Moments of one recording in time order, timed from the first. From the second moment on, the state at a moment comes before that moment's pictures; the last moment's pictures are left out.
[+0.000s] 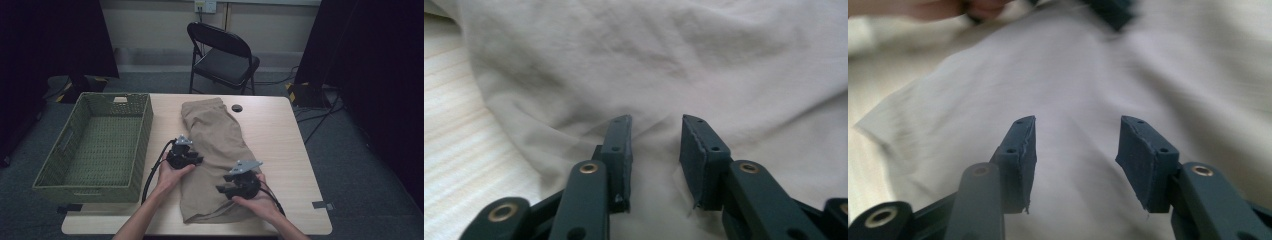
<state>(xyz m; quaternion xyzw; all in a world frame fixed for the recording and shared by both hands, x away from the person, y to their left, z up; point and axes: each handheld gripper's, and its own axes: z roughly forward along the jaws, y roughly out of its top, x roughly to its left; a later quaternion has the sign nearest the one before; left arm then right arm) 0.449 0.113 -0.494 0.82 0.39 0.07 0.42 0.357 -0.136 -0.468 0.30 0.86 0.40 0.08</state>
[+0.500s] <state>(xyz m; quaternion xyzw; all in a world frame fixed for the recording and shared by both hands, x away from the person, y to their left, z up) 0.410 0.126 -0.484 0.83 0.36 0.03 0.41 0.381 -0.181 -0.480 0.35 0.86 0.37 0.10</state>
